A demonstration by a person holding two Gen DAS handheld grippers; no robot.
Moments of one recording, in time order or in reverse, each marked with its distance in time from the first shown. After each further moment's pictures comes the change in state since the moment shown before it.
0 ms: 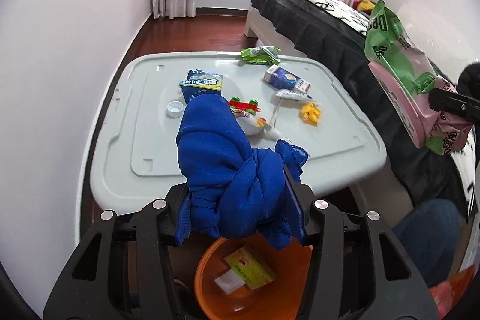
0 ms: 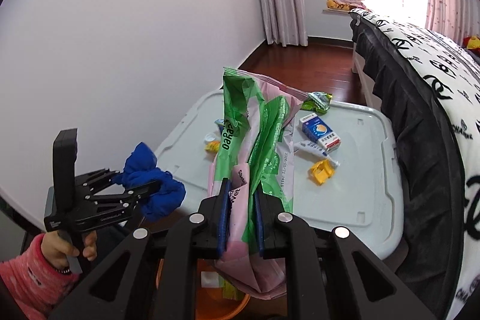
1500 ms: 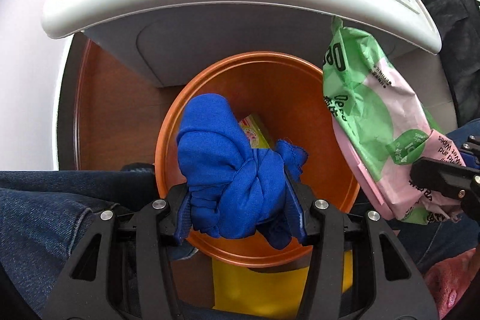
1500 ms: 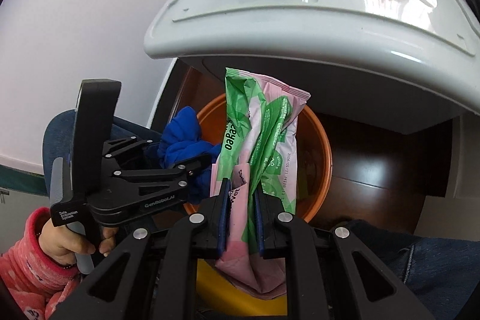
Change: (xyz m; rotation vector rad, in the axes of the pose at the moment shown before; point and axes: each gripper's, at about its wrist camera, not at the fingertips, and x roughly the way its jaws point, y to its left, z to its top) left arm 0.107 -0.011 -0.148 -0.110 0.555 0.073; right arm 0.144 0.035 -0.158 0.175 0.535 0.185
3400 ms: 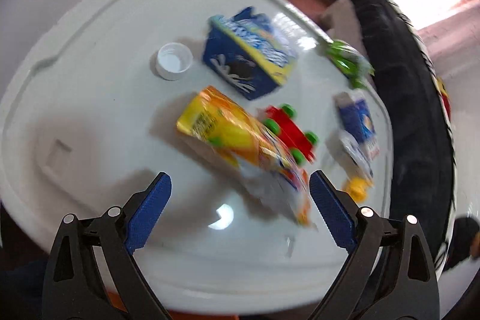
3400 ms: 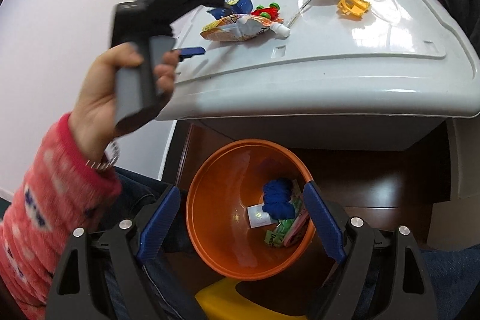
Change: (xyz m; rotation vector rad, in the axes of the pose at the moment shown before) left arm -0.029 0.045 0.227 -0.532 -0.270 -0.250; right arm -0.045 -0.034 0.007 0.114 -0.241 0.075
